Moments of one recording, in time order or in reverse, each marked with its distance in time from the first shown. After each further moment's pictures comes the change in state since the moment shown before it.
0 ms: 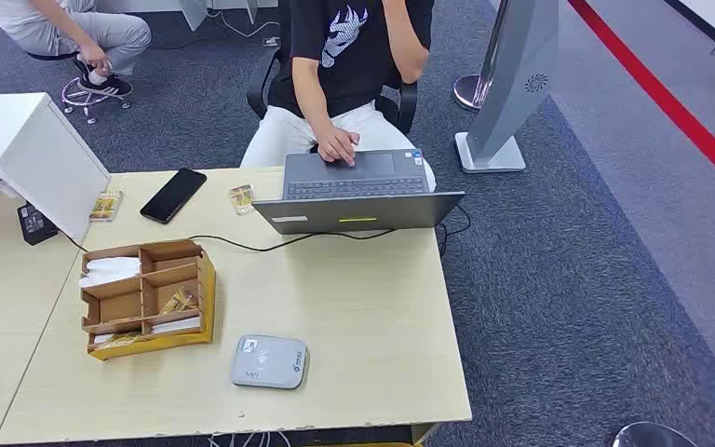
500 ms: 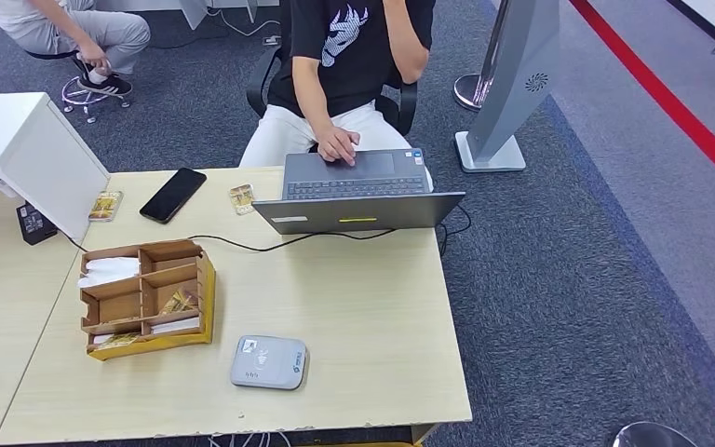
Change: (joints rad) left arm -0.110 -0.068 0.355 0.000 0.144 -0.038 -0.139; right arm -0.046 0.015 -0.242 0.057 0.041 0.084 -0.091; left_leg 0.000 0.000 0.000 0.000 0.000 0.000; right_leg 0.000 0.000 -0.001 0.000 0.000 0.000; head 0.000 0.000
